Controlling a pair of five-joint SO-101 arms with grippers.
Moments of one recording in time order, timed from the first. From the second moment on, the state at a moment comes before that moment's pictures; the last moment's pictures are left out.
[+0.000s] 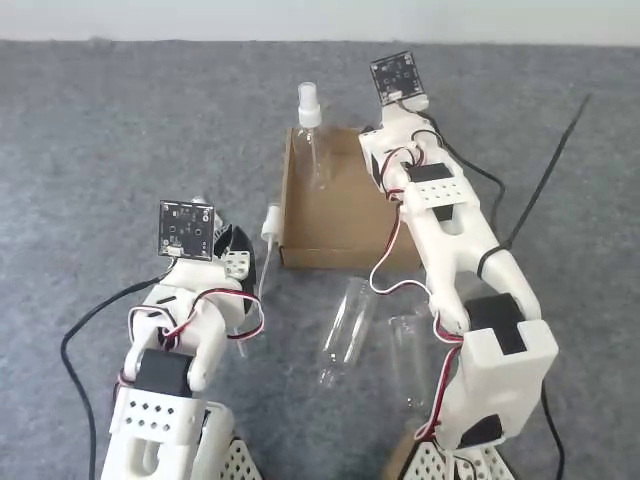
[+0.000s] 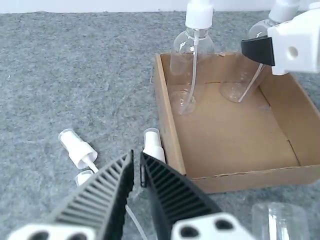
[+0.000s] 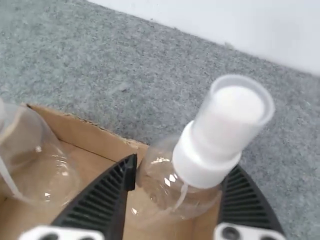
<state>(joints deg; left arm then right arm) 3.6 -75.9 79.0 43.5 8.6 -14.6 17.3 9.9 17.1 8.7</state>
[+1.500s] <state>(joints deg) 3.6 -75.9 79.0 43.5 8.6 -14.7 17.5 -26.5 55.7 9.0</state>
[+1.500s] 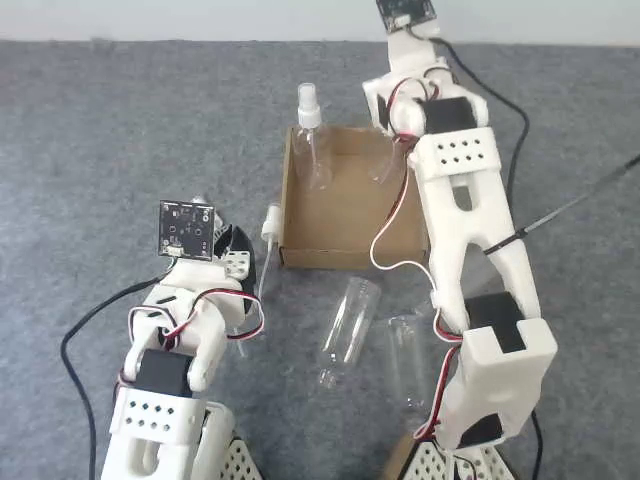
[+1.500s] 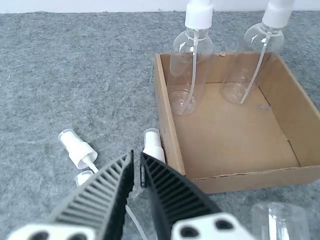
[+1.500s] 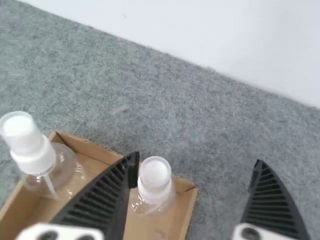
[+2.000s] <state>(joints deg) 3.6 -75.9 79.0 43.5 8.6 -14.6 17.4 -52.4 99.9 9.2</state>
